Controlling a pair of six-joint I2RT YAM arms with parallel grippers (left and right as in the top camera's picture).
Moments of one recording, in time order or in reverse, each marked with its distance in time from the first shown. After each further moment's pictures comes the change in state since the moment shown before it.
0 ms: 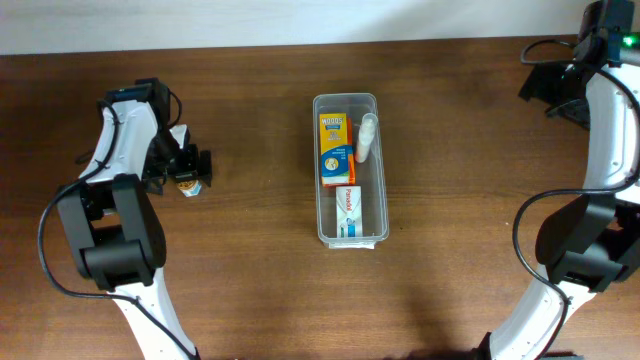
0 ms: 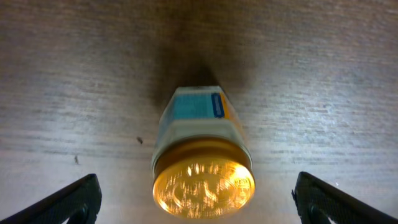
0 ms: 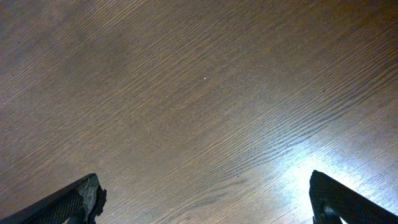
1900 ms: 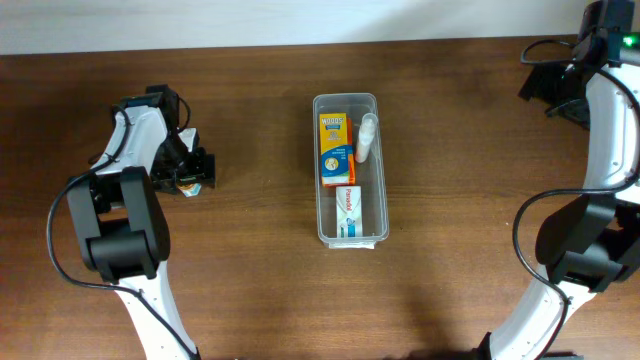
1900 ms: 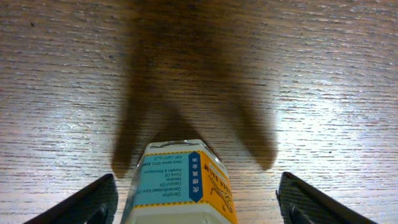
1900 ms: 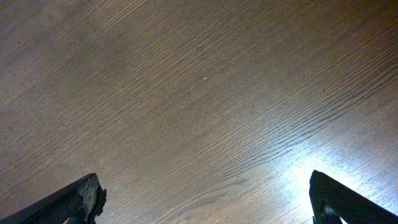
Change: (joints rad) left arm -0.015 0.053 -0.029 0.096 0.022 0.018; right arm 0.000 0.000 0.000 0.000 0.000 0.000
